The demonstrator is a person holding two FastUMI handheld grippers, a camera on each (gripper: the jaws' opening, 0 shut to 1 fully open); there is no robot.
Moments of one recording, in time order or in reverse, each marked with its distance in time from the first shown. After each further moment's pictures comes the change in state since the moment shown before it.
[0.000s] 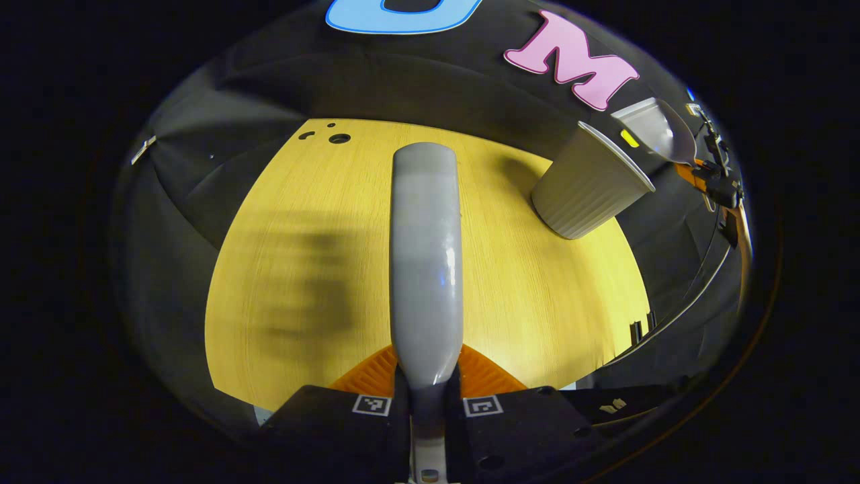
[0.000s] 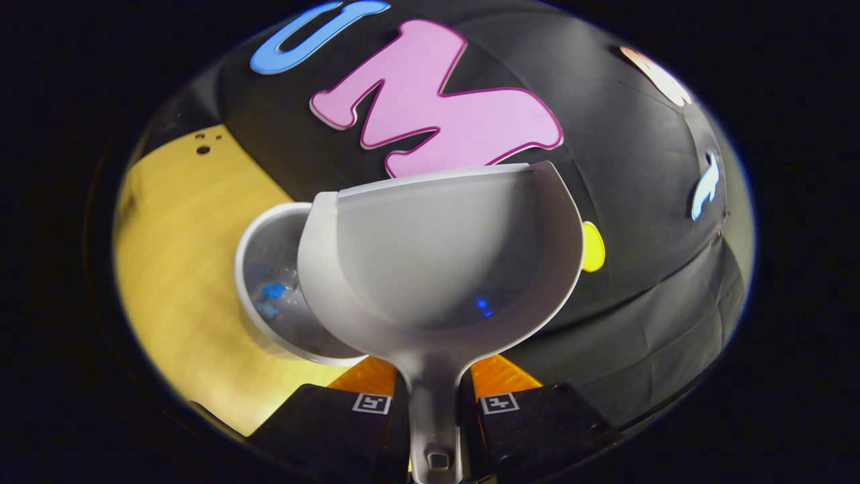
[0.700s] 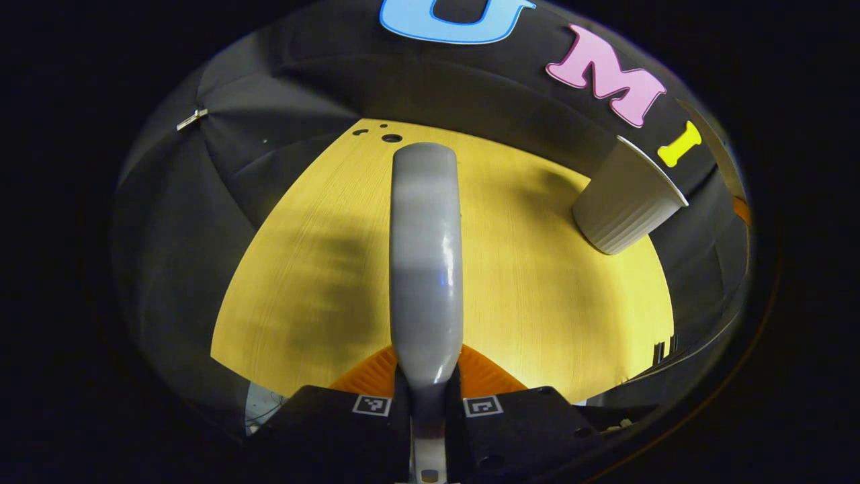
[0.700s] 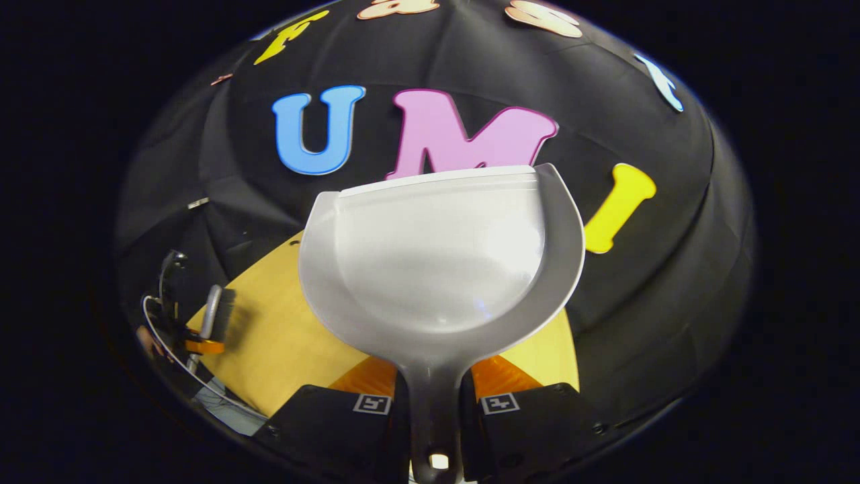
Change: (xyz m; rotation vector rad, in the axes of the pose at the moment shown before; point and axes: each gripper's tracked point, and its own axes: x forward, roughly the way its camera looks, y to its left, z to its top) left arm 0.008 0.032 -0.038 -0.120 -0.076 0.155; right arm 0.012 0.047 0.004 0.398 -0.100 0.469
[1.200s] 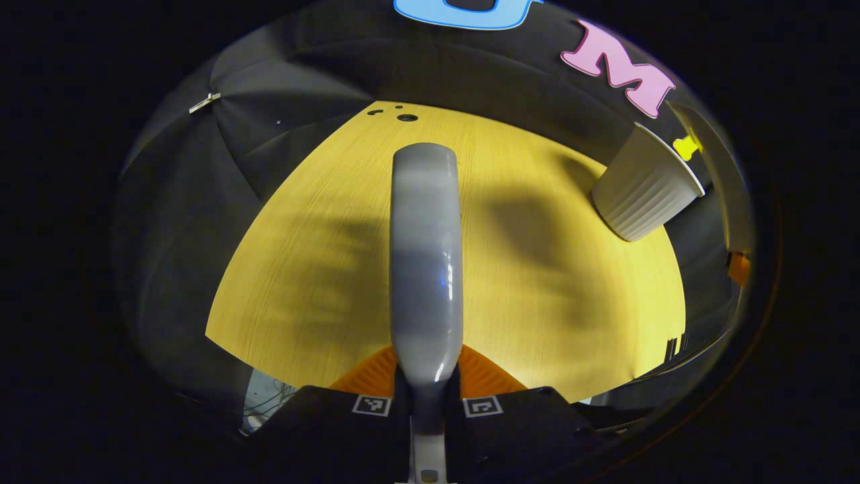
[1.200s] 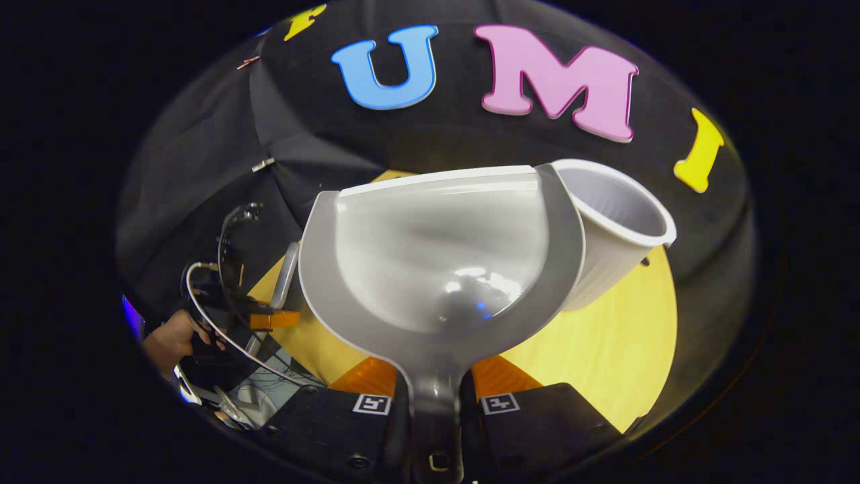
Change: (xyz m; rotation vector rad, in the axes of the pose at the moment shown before) left arm 0.021 0.017 -0.034 0.005 0.067 0.054; right arm 0.013 0.006 -0.056 0.068 0.290 0.300
